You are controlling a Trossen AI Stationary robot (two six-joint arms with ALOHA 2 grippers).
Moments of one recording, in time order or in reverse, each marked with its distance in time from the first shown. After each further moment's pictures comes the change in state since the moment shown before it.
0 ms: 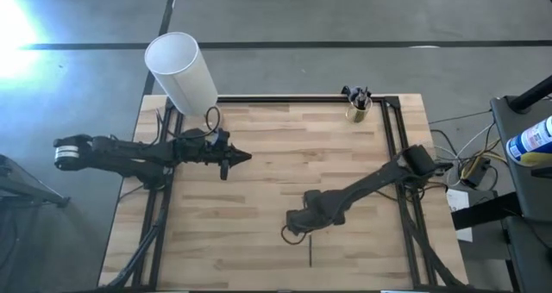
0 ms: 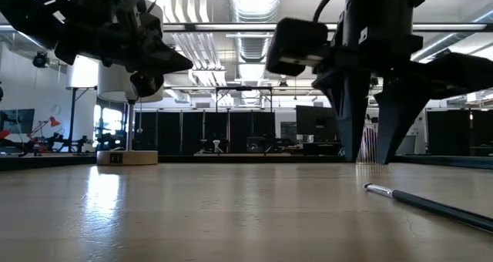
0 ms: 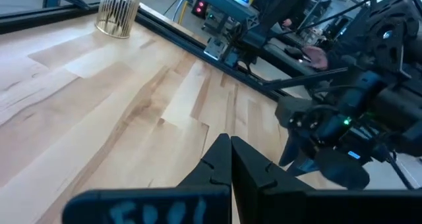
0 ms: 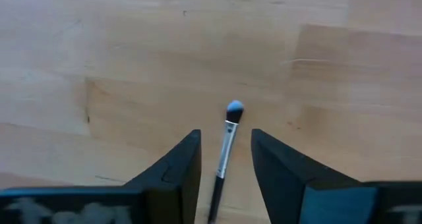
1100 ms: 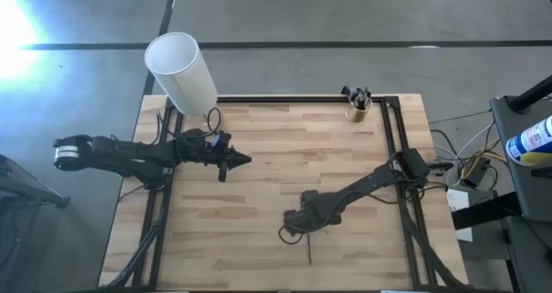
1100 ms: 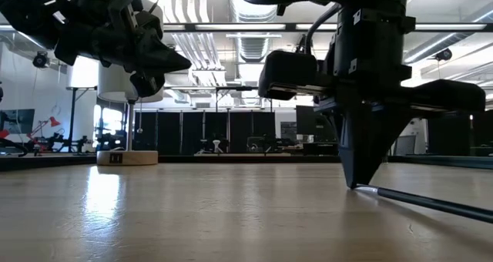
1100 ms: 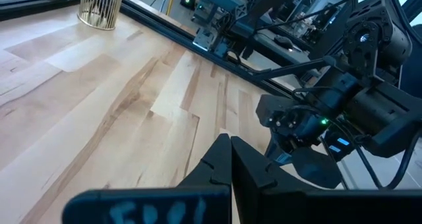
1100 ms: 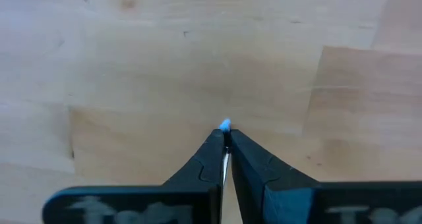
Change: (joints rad) left arm 0.000 0.000 0.000 -0.014 0.055 0.020; right arm -0.006 0.075 0.011 0.026 0.042 -0.002
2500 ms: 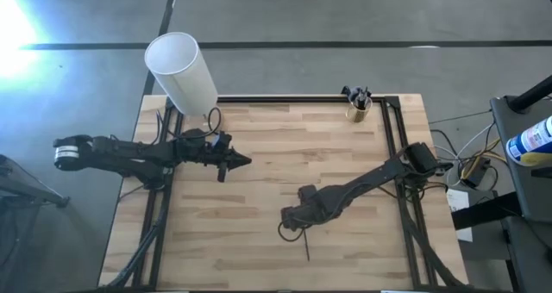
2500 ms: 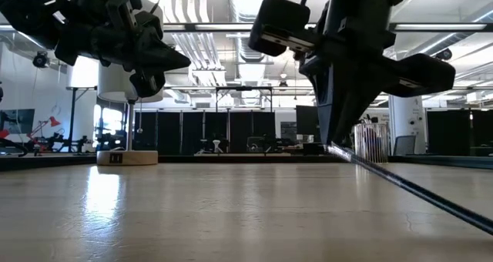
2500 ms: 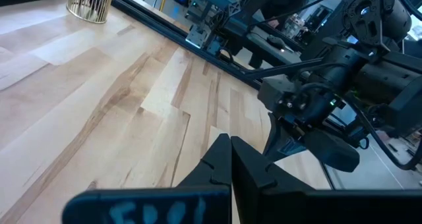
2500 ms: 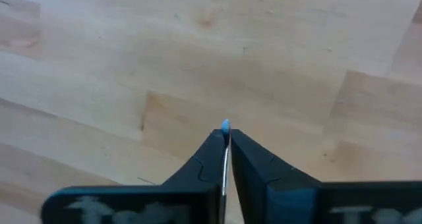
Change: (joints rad) left arm 0.000 0.000 0.000 0.005 0.030 -0.037; right arm -0.019 -0.100 -0.005 0.039 0.033 -0.123
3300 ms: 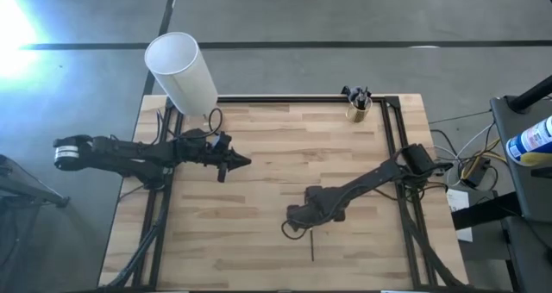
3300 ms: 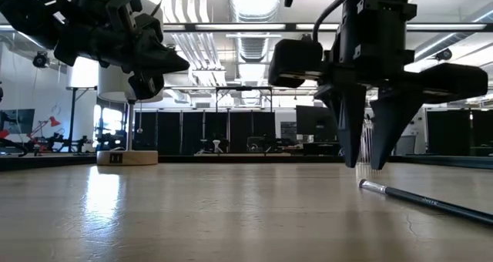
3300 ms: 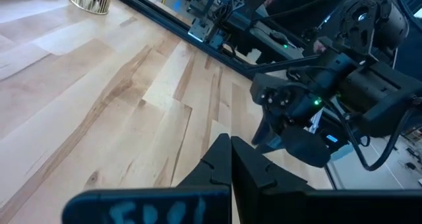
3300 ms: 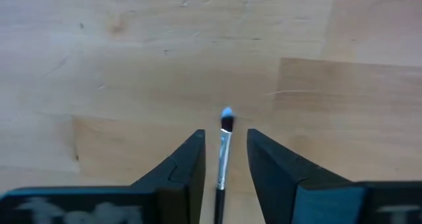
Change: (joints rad) left arm 0.000 0.000 0.000 -0.024 0.002 -0.008; right arm -0.002 0.030 -0.023 -0.084 -0.044 0.146
